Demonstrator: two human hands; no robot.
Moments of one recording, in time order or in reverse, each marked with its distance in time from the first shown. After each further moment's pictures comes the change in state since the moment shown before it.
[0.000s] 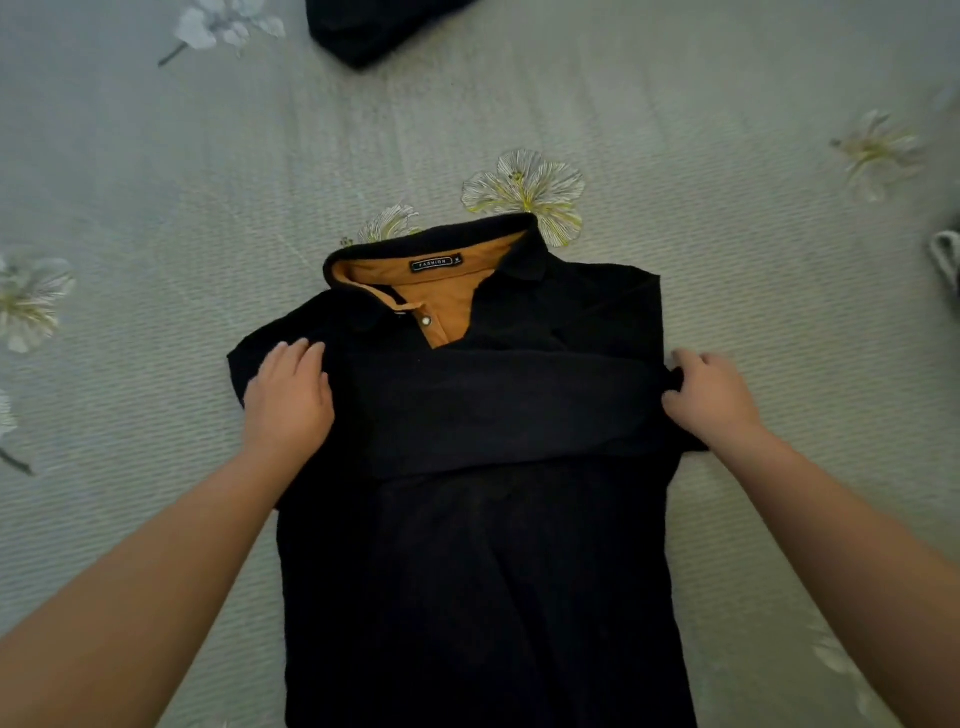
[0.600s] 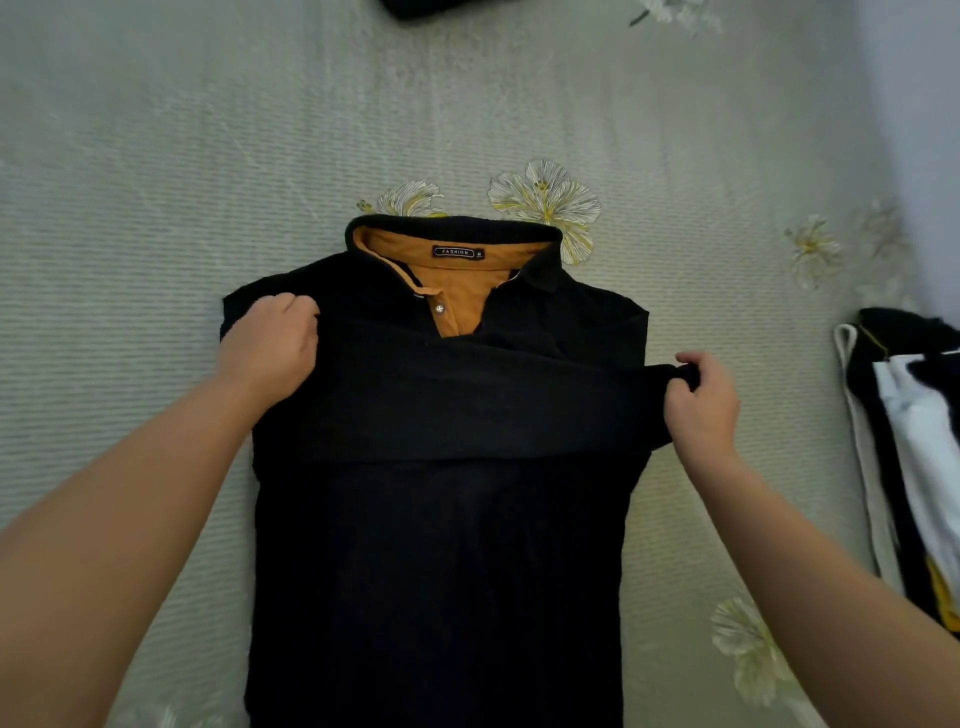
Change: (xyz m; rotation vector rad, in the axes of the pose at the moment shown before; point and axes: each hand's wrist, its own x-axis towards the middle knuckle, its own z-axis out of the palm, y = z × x) left_hand 0.035 -0.040 0.004 -0.182 0.022 0.172; right_hand -0.029 -0.051 -0.032 0.390 0.405 0.080
